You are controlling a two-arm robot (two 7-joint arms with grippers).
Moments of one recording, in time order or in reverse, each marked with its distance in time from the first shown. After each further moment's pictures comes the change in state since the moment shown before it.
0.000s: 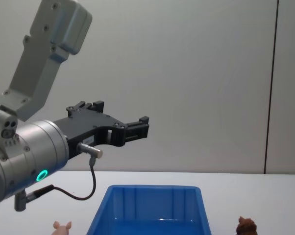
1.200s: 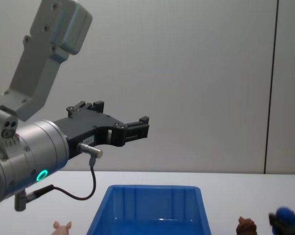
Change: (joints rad) left arm 0.000 0.000 0.000 0.000 0.000 0.000 0.000; right arm -0.015 -0.004 -0.010 -0.056 -0.029 -0.069 0.013
